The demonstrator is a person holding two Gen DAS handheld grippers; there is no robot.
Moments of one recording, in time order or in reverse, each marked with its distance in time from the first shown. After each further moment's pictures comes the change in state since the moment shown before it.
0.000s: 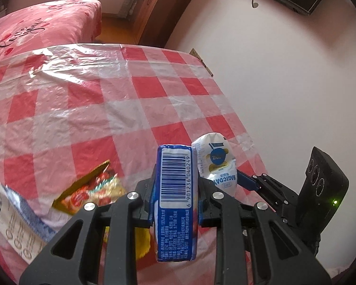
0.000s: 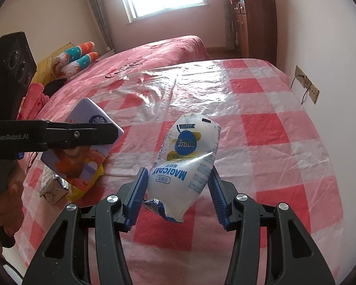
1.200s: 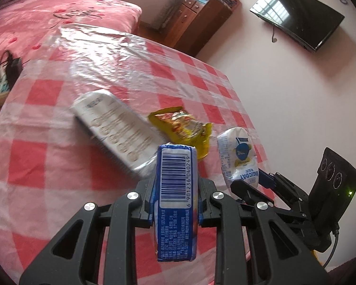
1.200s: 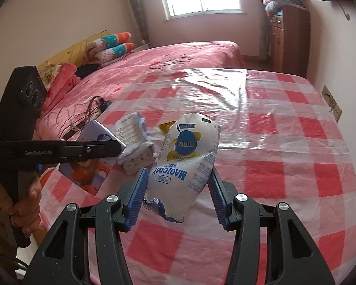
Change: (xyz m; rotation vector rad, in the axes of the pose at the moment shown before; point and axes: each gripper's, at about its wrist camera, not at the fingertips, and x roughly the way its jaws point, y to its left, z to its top) left arm -0.111 0.072 -0.115 -0.196 -0.132 0.032; right arm -0.043 0.116 -0.037 -0.152 0.011 0.139
